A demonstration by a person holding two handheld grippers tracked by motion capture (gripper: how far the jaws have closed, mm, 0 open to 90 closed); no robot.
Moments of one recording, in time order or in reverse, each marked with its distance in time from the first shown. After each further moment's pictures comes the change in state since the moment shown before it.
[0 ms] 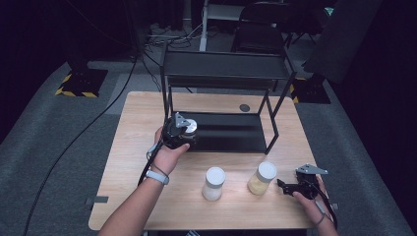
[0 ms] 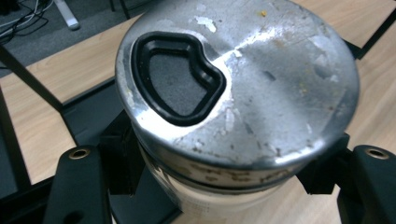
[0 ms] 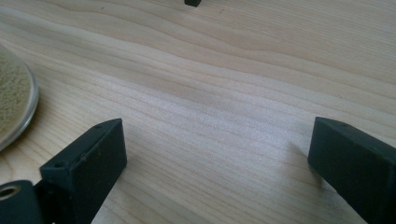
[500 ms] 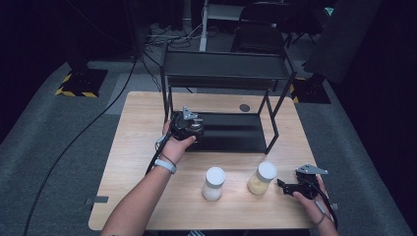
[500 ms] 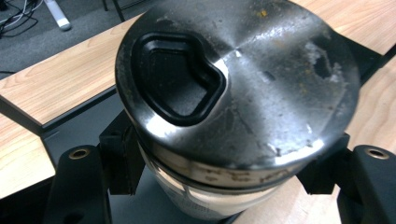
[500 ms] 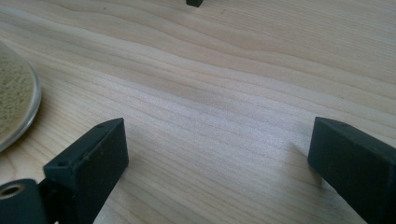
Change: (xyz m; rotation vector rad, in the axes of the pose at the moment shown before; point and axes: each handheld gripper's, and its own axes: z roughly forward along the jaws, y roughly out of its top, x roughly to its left) left arm 0.013 0.011 0.043 0.015 -0.019 0.017; right arm -0.001 0.000 0.000 -0.002 0.007 -0.001
